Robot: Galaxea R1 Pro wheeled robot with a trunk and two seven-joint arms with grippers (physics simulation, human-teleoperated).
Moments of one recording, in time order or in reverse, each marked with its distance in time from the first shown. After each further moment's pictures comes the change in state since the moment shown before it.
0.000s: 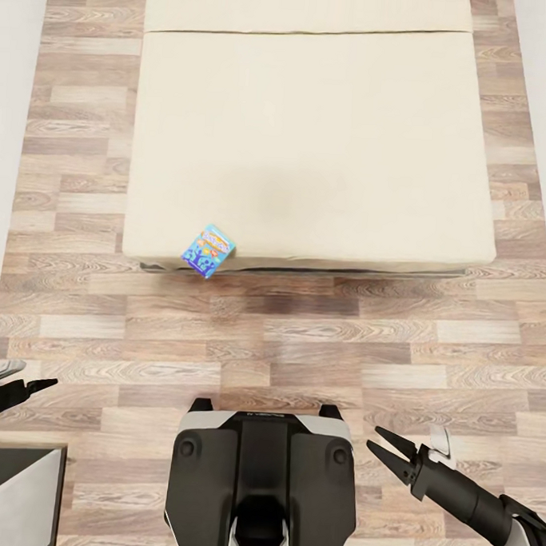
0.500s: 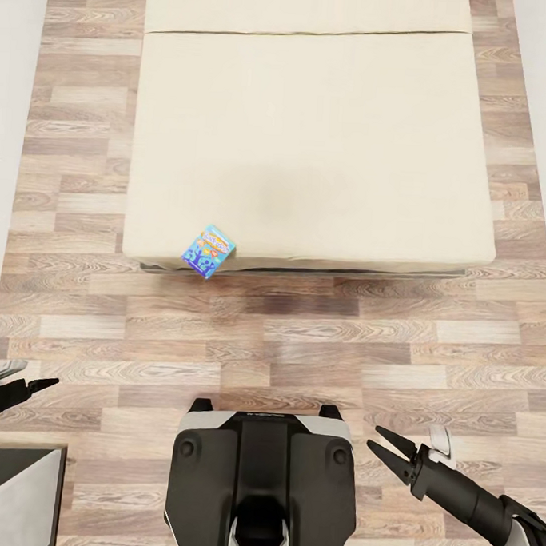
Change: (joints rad) left arm 0.000 -0.003 -0.001 -0.005 0.001 0.000 0.000; right arm 0.000 0.002 -0.002 0.003 -0.004 -0.007 0.003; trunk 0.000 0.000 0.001
